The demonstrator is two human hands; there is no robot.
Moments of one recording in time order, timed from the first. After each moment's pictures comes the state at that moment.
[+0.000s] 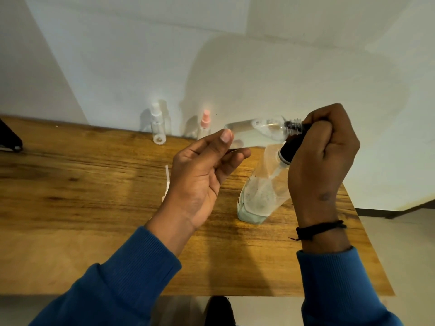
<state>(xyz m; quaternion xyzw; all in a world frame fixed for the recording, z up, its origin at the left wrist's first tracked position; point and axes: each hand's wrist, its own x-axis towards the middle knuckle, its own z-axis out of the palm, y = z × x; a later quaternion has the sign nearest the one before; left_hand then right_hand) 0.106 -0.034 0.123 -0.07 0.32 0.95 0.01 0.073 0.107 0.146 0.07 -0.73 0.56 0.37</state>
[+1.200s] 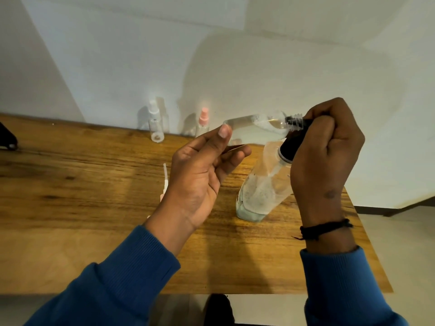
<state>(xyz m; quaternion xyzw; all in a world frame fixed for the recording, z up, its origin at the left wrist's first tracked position) 0.107 -0.031 0.124 -0.08 0.32 0.94 0.02 0.073 0.110 0.151 0.08 -0.74 0.56 0.36</state>
